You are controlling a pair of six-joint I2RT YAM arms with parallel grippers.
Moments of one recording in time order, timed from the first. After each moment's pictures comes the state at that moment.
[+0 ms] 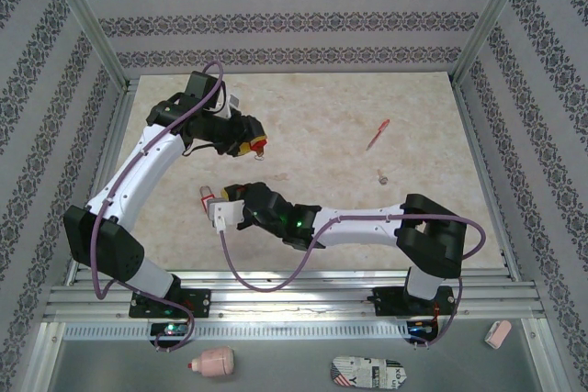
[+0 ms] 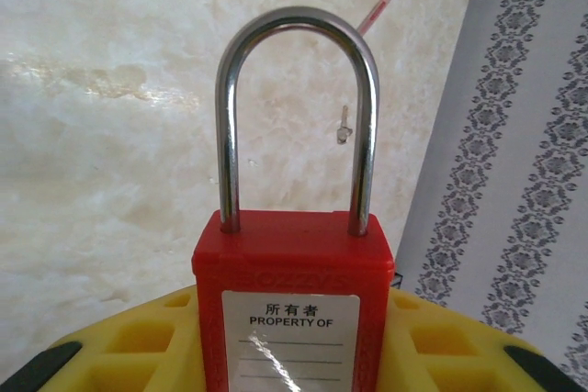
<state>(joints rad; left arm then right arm) -0.32 1.53 1.53 -0.96 0.55 -0.85 1.20 1.72 1.04 0.33 0.27 -0.87</state>
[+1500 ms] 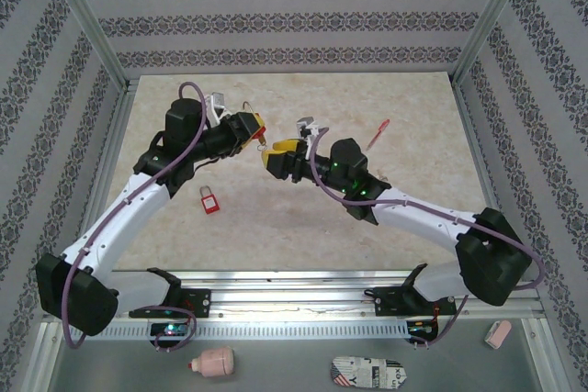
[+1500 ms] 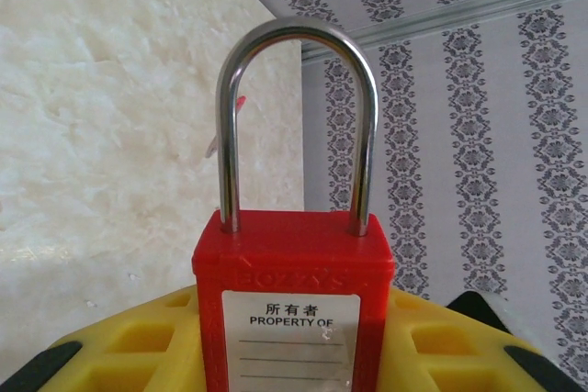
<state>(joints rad) -0.36 1.20 1.09 -0.26 0.46 -1.08 0.76 1.38 0.80 0.55 -0.35 0.56</state>
